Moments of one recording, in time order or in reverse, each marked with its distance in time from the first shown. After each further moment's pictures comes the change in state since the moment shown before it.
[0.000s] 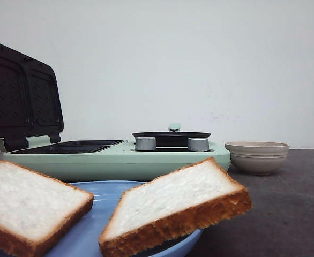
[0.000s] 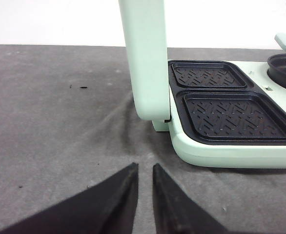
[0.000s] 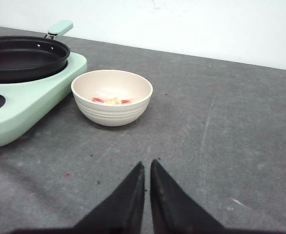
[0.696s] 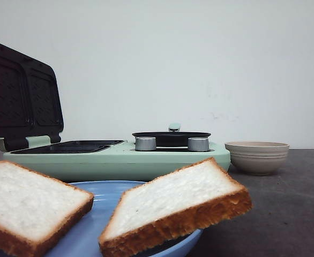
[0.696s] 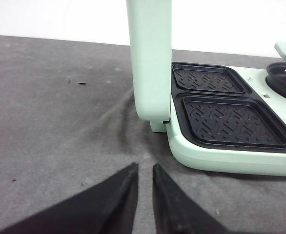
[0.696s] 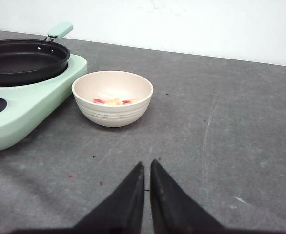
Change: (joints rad) left arm 0.000 0.000 0.000 0.000 0.000 -0.076; right arm 0.000 0.000 0.000 0.000 -0.001 0.031
